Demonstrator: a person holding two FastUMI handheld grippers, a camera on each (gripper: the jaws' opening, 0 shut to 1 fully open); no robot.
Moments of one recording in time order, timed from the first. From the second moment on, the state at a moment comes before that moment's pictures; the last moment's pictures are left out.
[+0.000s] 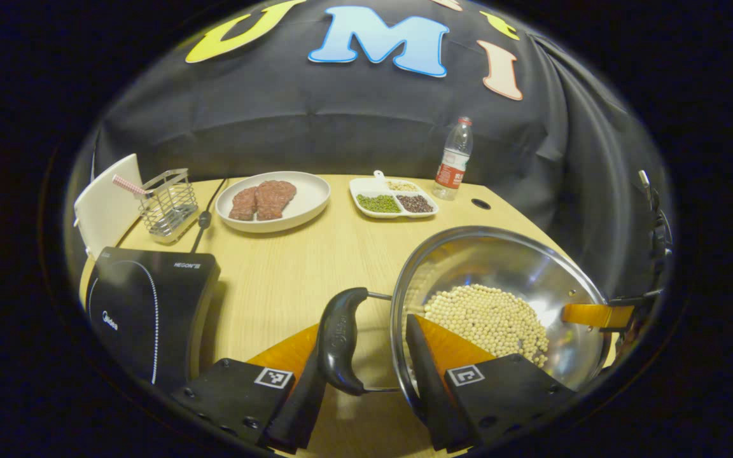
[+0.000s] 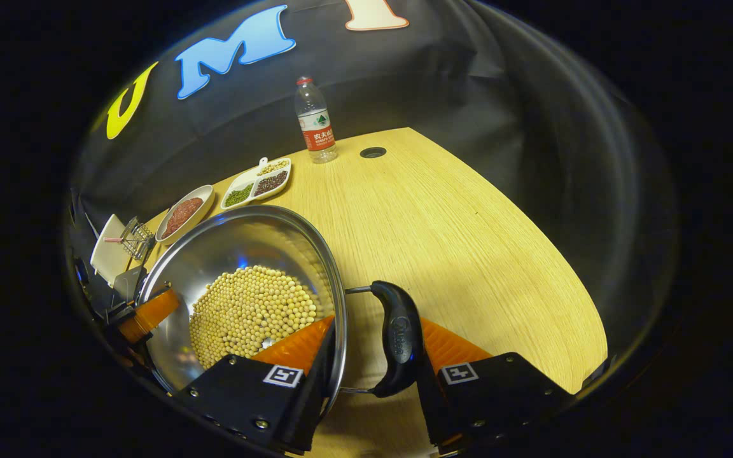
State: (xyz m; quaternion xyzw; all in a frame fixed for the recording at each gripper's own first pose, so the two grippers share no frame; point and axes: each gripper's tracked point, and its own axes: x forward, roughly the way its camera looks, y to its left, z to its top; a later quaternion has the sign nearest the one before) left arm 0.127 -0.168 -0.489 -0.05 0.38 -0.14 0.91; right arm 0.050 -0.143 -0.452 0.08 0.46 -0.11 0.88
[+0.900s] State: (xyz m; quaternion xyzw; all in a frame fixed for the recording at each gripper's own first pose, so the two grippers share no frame) left arm 0.118 -0.113 -0.385 -0.06 0.32 -0.12 0.94; right arm 0.044 -0.101 -0.370 0.06 0.43 -0.08 0.90
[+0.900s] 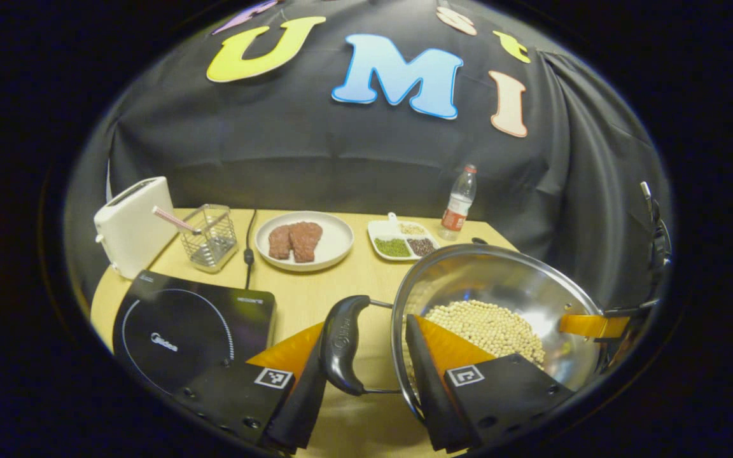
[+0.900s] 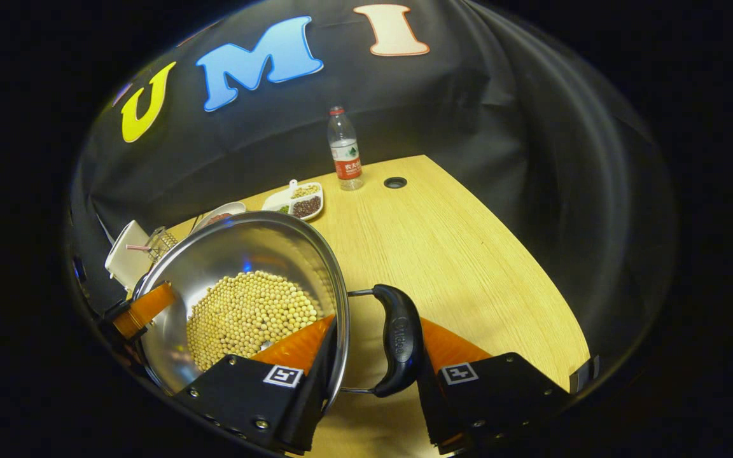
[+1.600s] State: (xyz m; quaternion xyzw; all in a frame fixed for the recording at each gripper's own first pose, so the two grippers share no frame) left arm 0.077 0.030 -0.304 -0.07 0.28 -0.04 0.96; right arm 0.047 0.021 -0.318 0.05 0.41 0.00 0.91
